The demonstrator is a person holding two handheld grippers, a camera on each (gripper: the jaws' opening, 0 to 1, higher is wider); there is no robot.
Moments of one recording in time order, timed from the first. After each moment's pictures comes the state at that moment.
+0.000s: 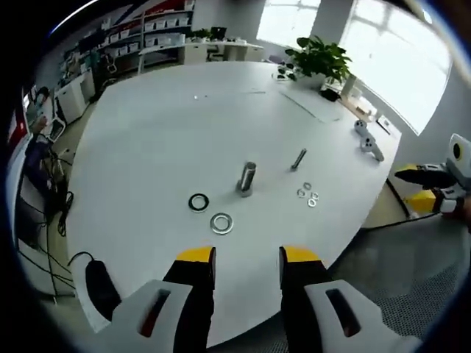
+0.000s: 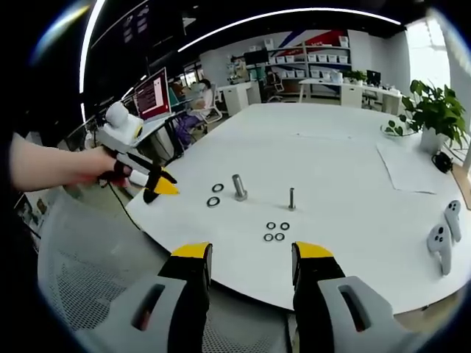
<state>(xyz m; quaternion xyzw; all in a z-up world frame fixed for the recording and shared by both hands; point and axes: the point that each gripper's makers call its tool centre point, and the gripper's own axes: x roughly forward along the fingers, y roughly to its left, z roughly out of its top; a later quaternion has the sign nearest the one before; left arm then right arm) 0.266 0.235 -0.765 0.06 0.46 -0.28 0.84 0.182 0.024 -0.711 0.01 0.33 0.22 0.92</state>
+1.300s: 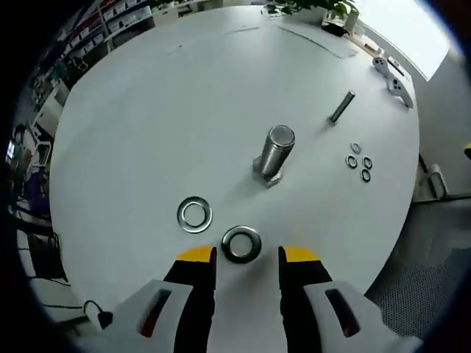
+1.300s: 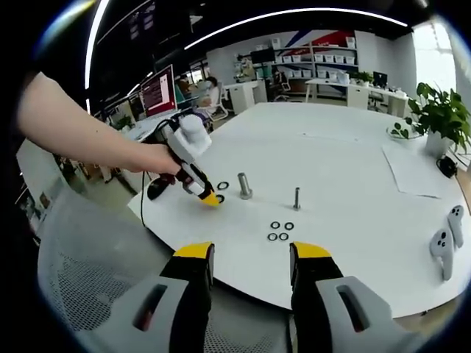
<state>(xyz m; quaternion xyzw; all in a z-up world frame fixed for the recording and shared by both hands) 0.318 0.221 -0.855 0.17 0.56 -0.29 0.76 0.182 0.028 -0.713 0.01 0.33 0.24 0.91</state>
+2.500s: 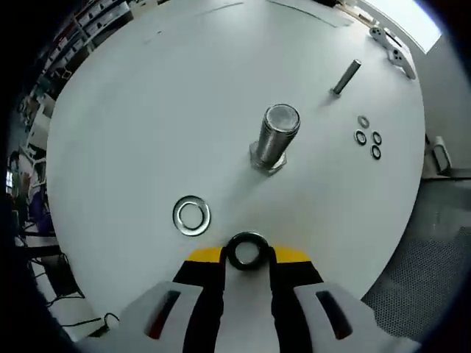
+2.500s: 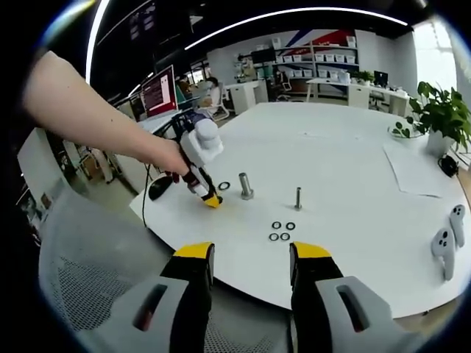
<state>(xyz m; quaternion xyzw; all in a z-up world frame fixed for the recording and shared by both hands) 0.313 0.228 -0.865 0.25 0.59 -0.31 0.70 0.182 0.029 -0.712 0.01 0.33 0.24 0.91</state>
